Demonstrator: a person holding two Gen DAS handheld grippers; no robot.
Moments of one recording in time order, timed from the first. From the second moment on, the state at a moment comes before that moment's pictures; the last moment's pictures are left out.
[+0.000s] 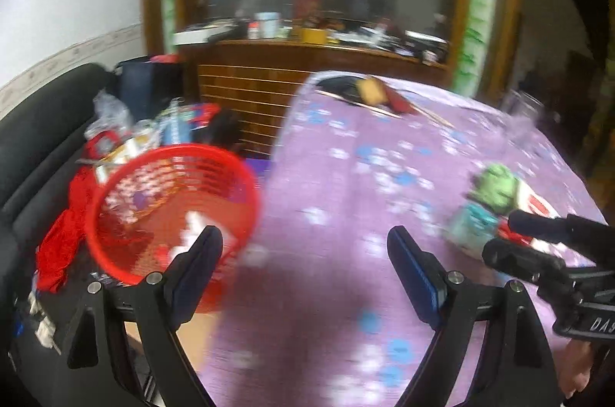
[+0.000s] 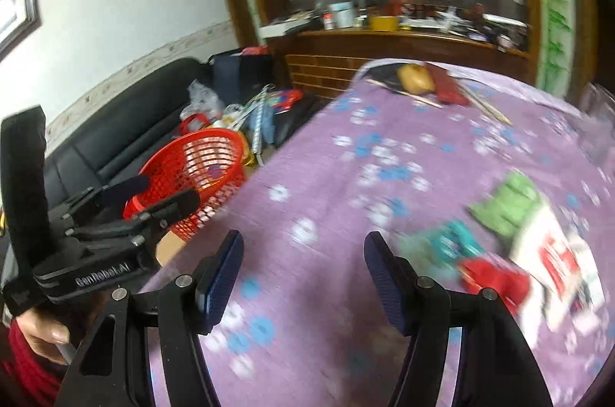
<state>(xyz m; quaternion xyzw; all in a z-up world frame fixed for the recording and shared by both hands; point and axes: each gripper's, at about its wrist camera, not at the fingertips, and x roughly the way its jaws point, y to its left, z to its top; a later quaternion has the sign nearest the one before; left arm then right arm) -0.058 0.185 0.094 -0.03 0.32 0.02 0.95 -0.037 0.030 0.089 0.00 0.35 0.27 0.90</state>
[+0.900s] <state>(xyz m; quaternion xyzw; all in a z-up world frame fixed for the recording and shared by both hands) 0.034 0.022 0.055 0.09 0.42 -0.14 0.89 -0.058 -0.180 0.060 0.16 0.38 0.16 0.90</state>
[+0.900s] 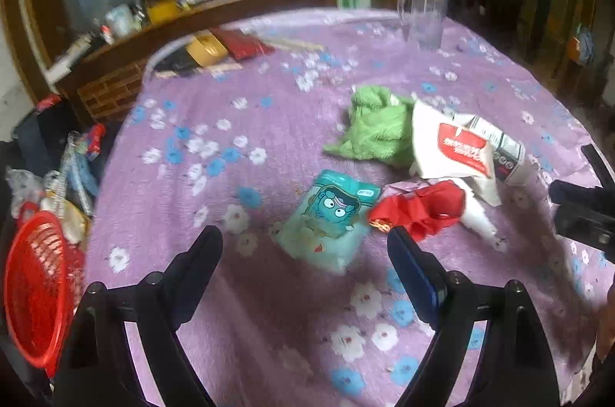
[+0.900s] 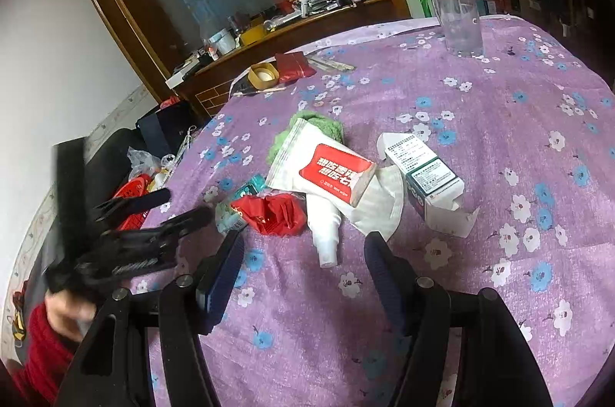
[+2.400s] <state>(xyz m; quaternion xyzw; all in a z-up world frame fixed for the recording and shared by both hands) 0.049 0.041 0.033 0.00 0.40 -0.13 0.91 0.003 -0.091 0.023 -0.10 0.42 0.14 0.89</state>
